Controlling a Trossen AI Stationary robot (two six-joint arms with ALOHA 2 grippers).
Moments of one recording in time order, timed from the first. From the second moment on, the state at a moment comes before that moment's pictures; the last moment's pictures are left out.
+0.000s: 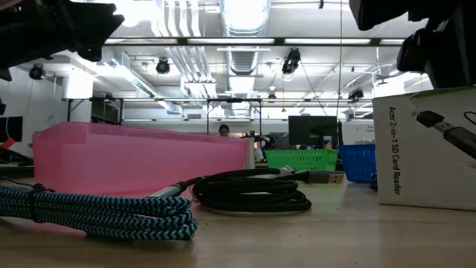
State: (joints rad) left arm 0.03 0.27 0.00 0.61 -0.03 0.16; right arm 0.55 1.71 1.24 -0.86 -0.03 0.99
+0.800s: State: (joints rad) left arm 0.03 0.28 0.01 0.62 -0.03 0.17; right arm 0.55 1.71 1.16 -0.80 -0.05 0.98
